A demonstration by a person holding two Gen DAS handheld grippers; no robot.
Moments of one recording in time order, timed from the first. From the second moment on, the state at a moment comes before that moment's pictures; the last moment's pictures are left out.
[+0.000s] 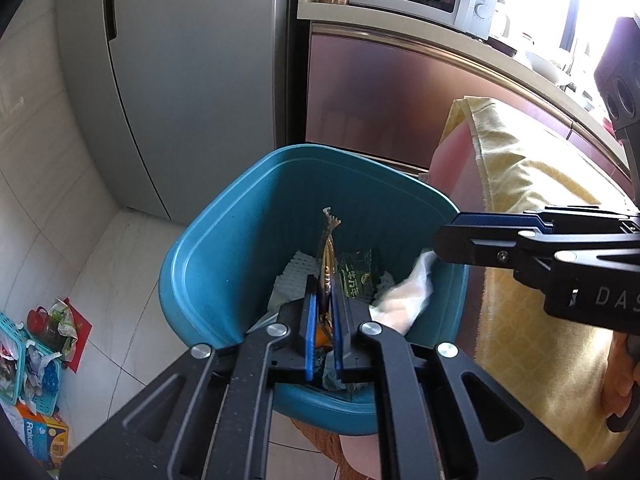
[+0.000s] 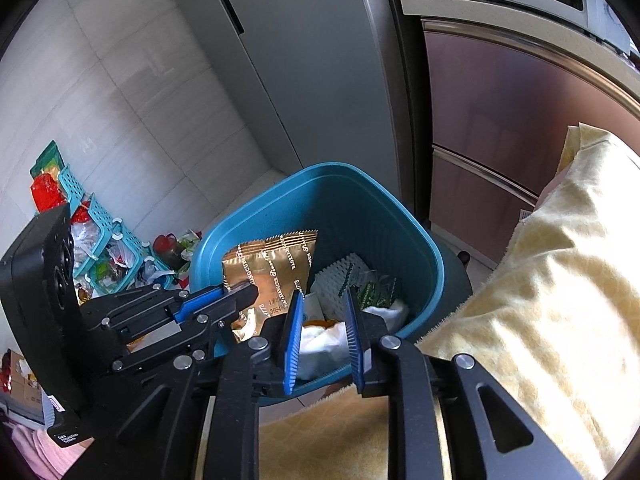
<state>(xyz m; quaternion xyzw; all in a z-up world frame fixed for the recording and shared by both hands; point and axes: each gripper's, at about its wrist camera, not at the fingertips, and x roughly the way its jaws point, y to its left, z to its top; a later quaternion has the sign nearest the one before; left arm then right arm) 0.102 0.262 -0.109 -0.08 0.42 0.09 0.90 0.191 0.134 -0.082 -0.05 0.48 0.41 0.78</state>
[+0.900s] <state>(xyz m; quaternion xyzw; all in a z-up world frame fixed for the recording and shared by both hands) 0.026 0.199 -0.035 -0.05 0.23 0.06 0.97 0.114 -0.024 -0.025 0.01 0.30 0.31 0.90</state>
